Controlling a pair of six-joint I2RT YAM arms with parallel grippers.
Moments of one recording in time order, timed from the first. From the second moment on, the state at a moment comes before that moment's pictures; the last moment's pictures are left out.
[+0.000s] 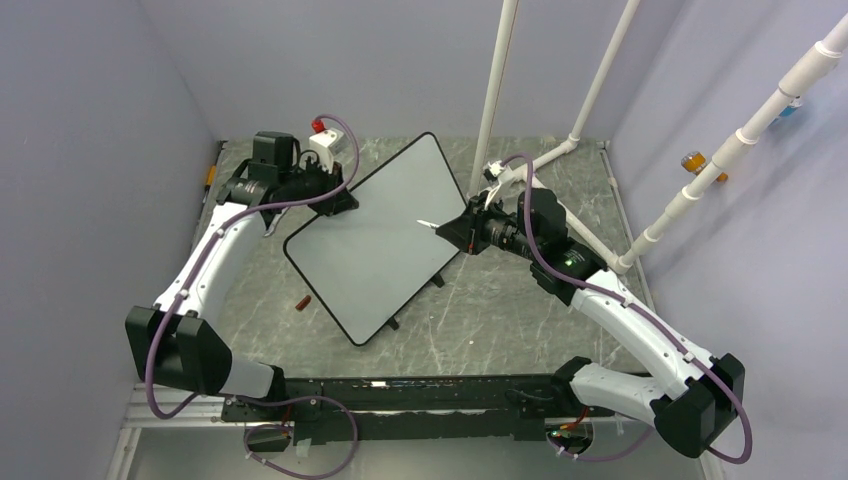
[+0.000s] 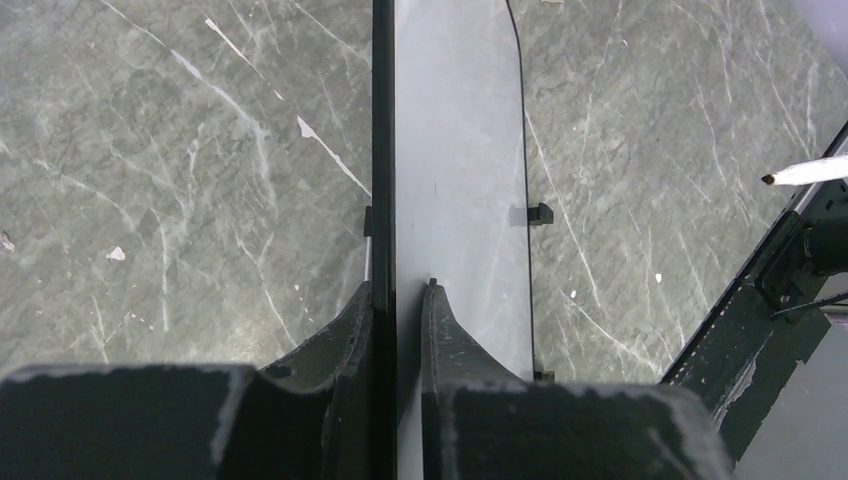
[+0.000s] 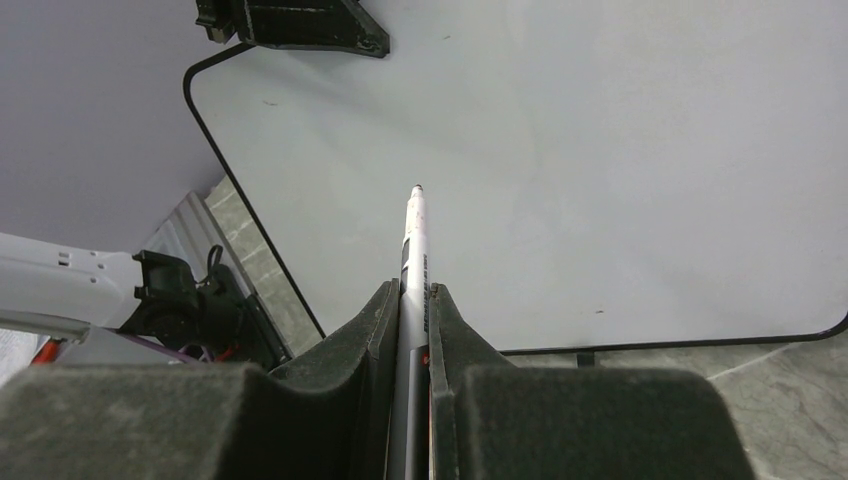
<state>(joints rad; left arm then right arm) -0.21 1.40 1.34 -0.60 0.60 0.13 0.61 1.06 0.95 -0.12 -0.35 0.38</state>
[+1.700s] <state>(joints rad) -0.23 1.34 1.26 -0.53 0.52 0.13 1.10 1.56 1.27 0.06 -0.11 0.26</state>
